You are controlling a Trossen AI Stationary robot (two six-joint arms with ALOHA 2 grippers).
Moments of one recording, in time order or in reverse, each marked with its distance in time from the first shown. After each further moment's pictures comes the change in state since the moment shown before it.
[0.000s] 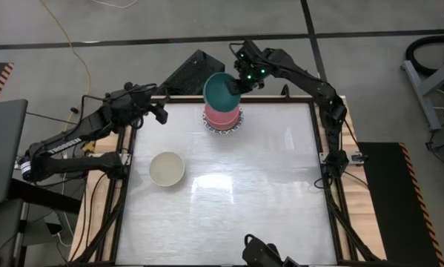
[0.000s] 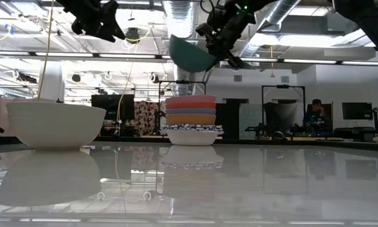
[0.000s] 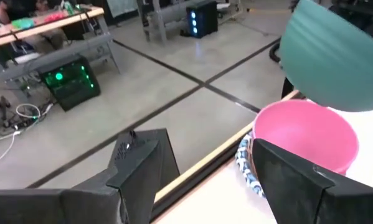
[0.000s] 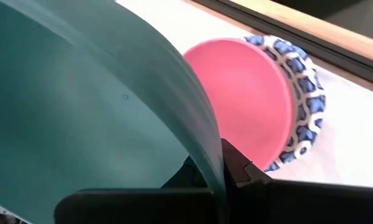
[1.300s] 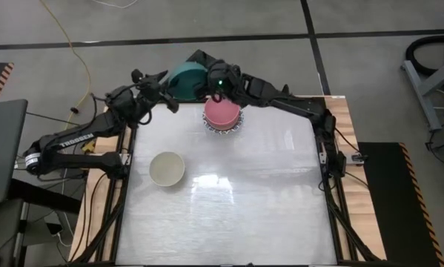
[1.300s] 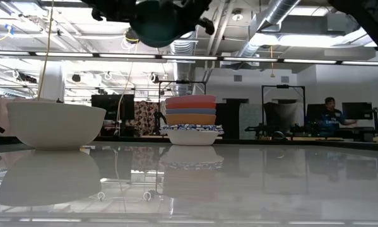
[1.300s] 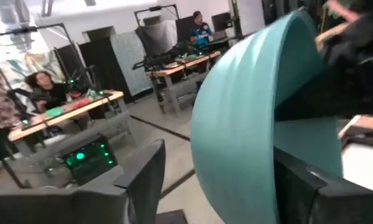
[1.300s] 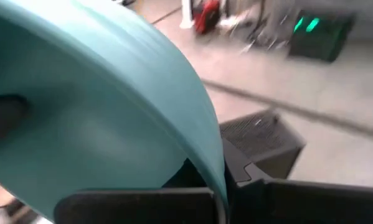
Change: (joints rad) left arm -0.007 0.142 0.000 0.490 -0.040 0.273; right arm 0.352 0.031 0.082 0.523 0.935 -0.157
